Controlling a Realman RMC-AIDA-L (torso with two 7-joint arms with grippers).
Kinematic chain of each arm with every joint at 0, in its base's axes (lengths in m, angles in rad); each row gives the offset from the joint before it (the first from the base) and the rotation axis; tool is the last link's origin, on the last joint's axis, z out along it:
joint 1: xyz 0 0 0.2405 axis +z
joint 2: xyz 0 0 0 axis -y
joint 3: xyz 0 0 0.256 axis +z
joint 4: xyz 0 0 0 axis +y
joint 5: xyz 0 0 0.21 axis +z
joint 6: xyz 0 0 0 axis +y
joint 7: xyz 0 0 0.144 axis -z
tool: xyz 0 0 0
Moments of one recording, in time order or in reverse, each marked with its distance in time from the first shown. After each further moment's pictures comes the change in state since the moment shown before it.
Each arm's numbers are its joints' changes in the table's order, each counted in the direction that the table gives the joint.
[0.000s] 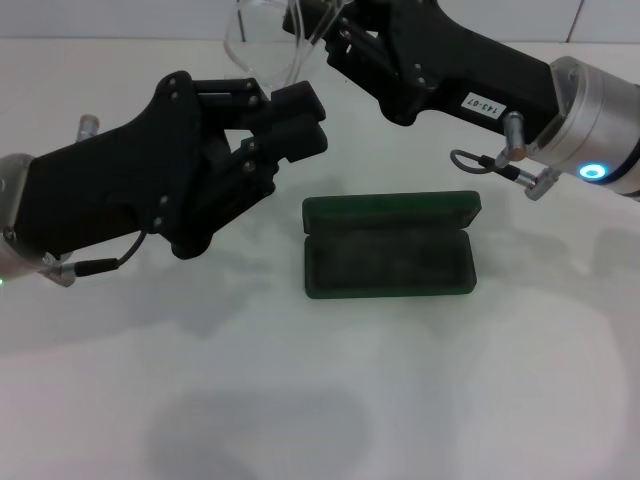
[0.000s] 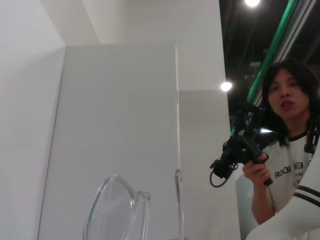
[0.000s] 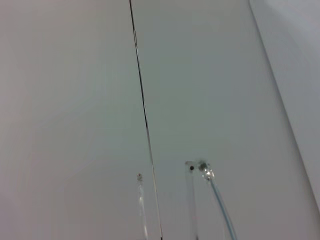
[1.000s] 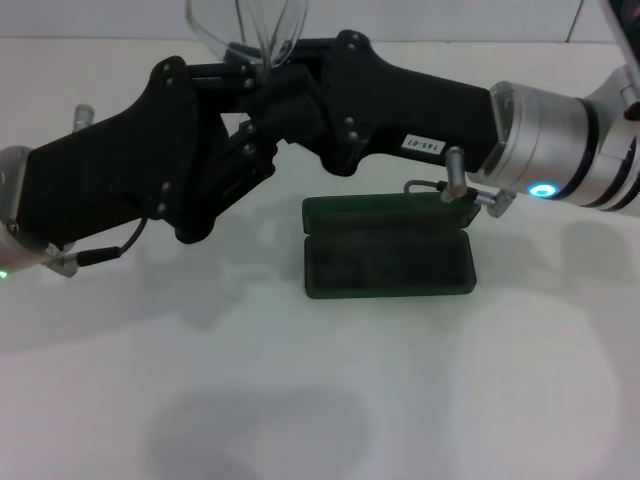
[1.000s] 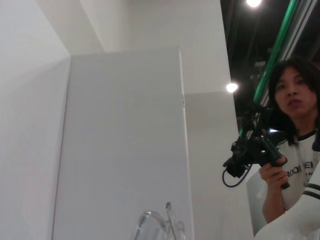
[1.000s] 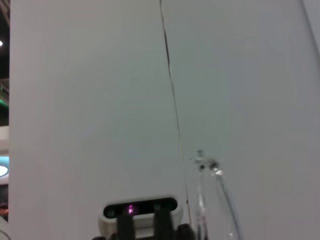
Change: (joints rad) left arm -0.001 0.004 -0.008 -0.006 -0.016 -0.017 -0.040; right arm 0.037 0.000 -0.120 -0.038 -0.008 0.084 0.015
